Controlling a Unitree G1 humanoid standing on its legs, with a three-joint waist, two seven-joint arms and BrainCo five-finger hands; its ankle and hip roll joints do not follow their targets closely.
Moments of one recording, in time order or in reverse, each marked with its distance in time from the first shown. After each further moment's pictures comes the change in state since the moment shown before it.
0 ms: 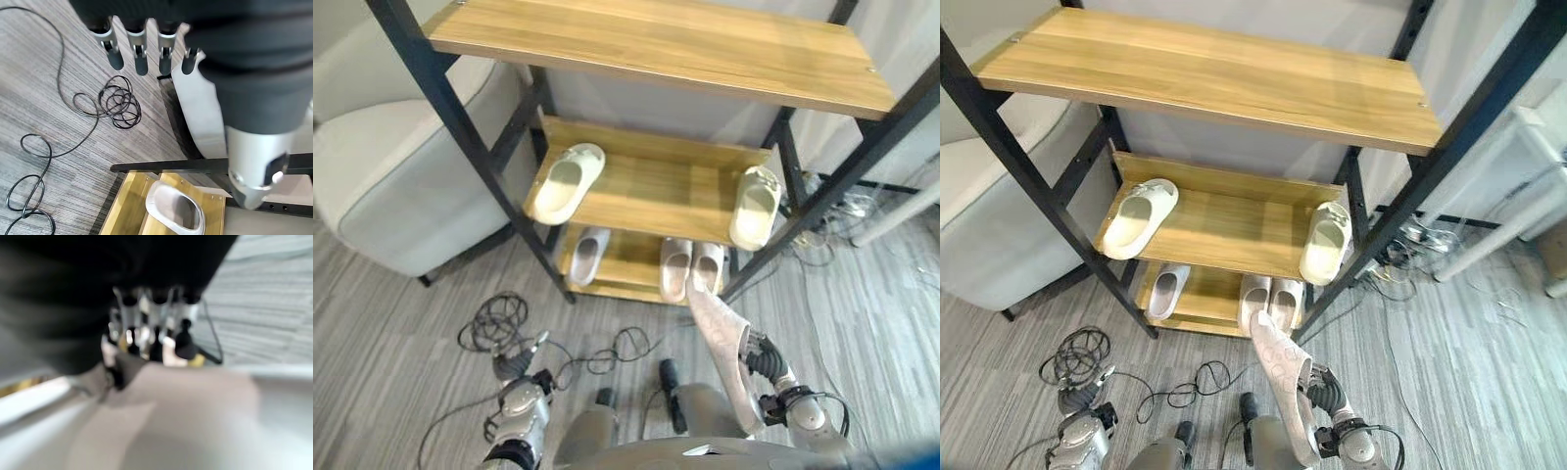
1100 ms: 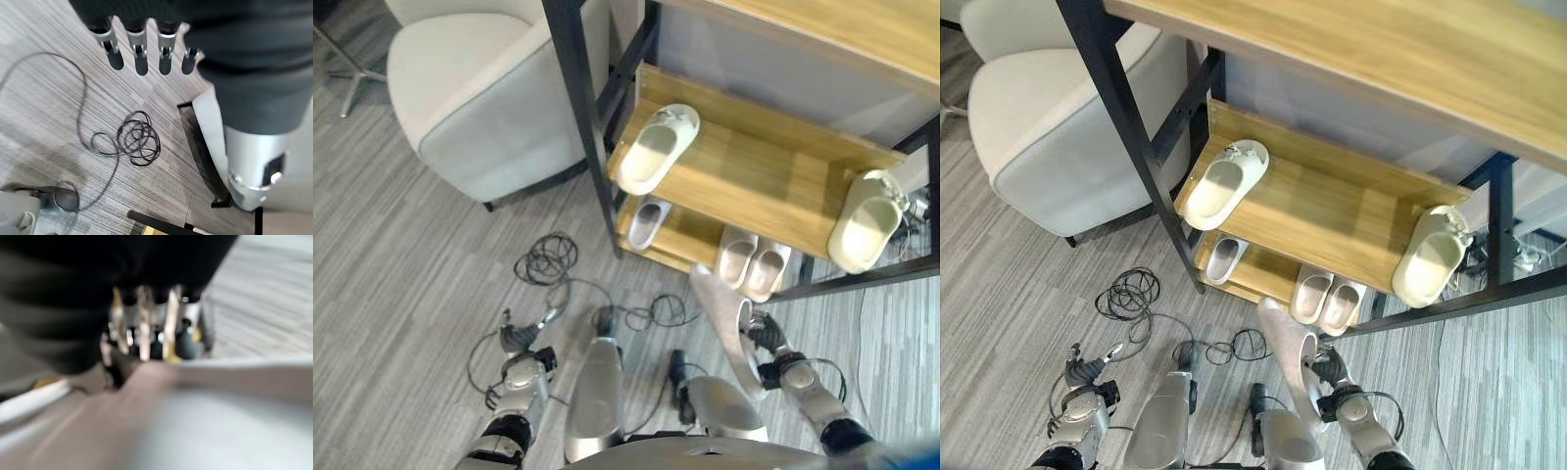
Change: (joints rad) left arm -0.110 0.082 -0.065 -0.047 0.009 0.020 -0.019; right arm -0.344 0.009 -0.008 0.324 0.043 0.036 -0.113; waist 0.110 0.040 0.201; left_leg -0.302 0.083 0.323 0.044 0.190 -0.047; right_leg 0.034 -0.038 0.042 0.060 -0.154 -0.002
